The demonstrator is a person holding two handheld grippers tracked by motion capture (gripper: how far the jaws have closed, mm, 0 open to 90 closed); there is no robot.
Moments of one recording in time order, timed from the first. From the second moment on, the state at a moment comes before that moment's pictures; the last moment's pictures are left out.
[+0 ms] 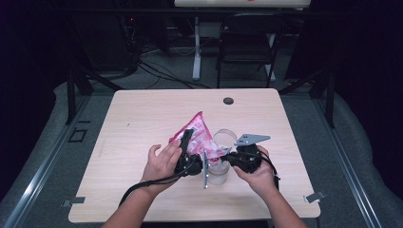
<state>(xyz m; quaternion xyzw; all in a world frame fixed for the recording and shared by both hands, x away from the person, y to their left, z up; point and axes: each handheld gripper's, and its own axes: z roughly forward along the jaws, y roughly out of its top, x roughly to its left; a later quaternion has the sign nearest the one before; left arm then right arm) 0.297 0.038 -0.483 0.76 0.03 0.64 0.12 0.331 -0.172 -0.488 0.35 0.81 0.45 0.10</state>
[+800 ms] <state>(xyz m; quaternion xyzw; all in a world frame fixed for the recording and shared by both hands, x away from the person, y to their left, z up) 0.296 0.037 -0.482 0.76 0.03 0.64 0.12 0.331 -0.172 -0.489 0.35 0.81 0.45 0.10</state>
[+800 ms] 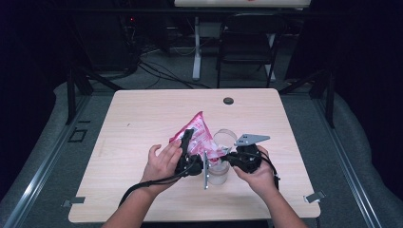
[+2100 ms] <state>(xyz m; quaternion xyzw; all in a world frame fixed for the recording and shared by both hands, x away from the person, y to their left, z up) 0.294 0.032 -0.478 0.76 0.01 0.65 0.11 0.332 -0.172 -0.490 0.35 0.82 0.44 0.10</state>
